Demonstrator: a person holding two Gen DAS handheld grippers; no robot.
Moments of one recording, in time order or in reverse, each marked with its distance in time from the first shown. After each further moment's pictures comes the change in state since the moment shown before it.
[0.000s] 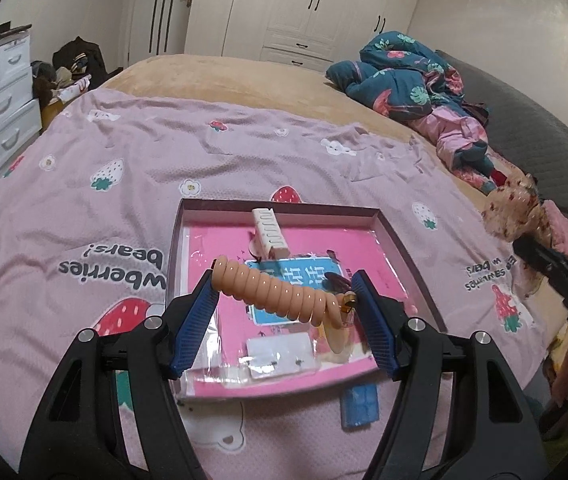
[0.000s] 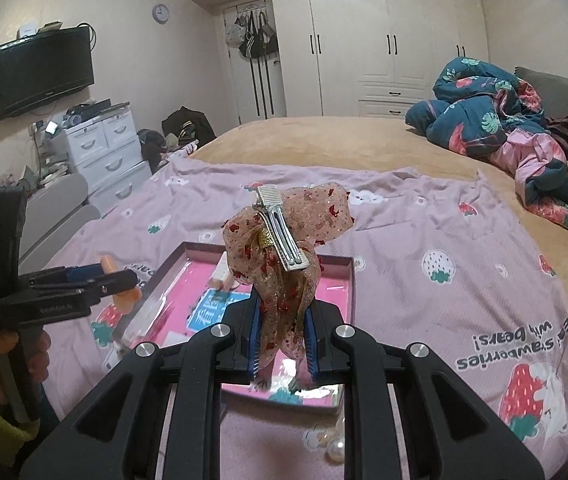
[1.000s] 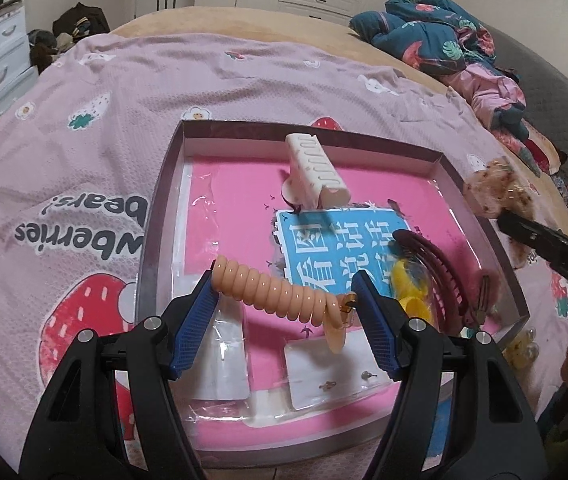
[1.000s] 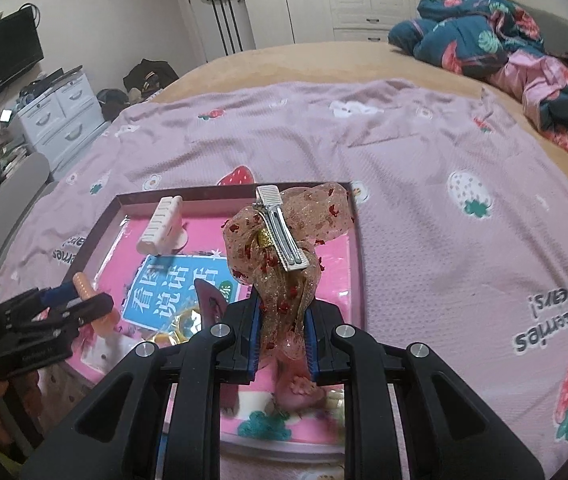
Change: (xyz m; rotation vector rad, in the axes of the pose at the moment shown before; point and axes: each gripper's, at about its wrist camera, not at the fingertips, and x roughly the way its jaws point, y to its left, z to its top) left arm 0.093 0.028 -0.025 -0.011 0.157 0.055; right arm 0.140 -0.025 -0.031 0.128 0.262 -0.034
